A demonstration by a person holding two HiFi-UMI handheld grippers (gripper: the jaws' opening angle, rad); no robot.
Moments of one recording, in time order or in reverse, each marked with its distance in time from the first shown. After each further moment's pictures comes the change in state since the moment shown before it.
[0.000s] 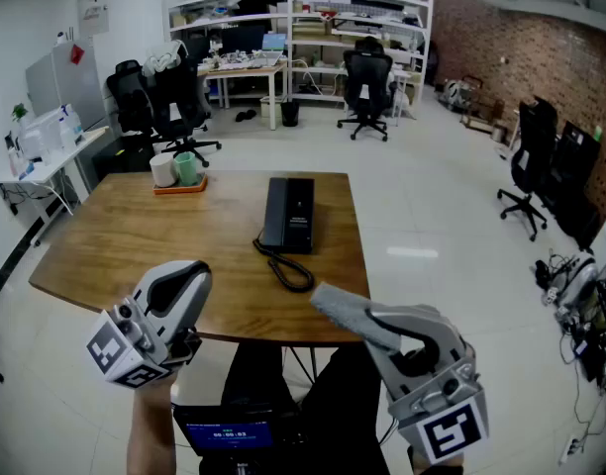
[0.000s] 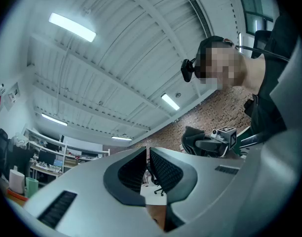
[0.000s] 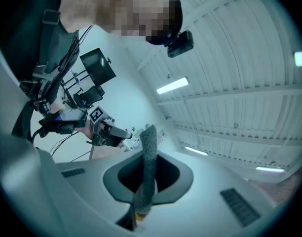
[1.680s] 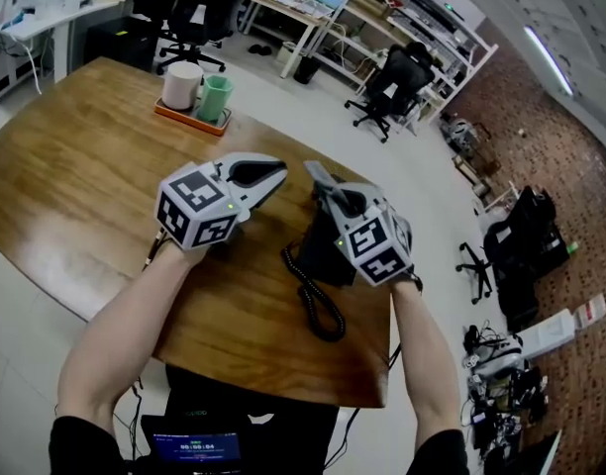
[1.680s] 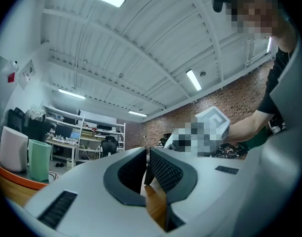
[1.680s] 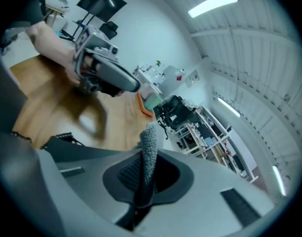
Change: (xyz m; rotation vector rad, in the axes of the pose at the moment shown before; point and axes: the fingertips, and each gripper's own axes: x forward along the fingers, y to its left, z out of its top) left arm 0.049 0.283 -0.200 -0.091 0.276 0.156; right arm 0.325 0.015 -0.355 -0.122 0.730 0.357
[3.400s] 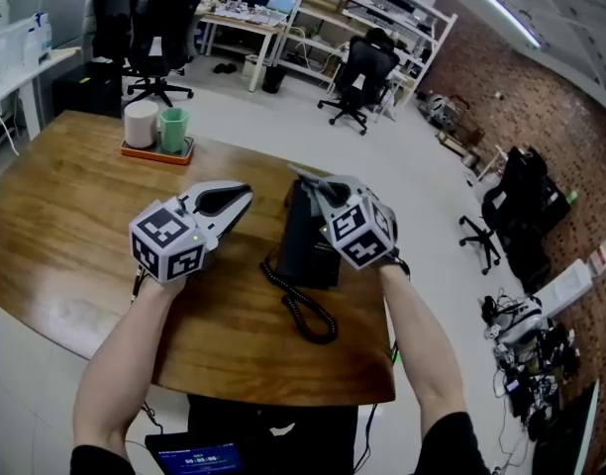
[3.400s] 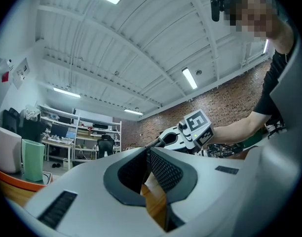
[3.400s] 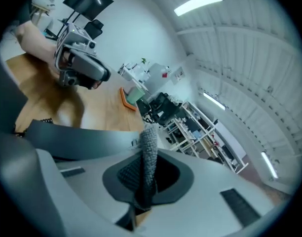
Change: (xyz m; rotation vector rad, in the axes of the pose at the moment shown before) left arm 0.002 -0.014 -0.009 0.009 0.023 -0.045; right arm 0.003 -0.041 -0.038 0.106 0.034 -0.121
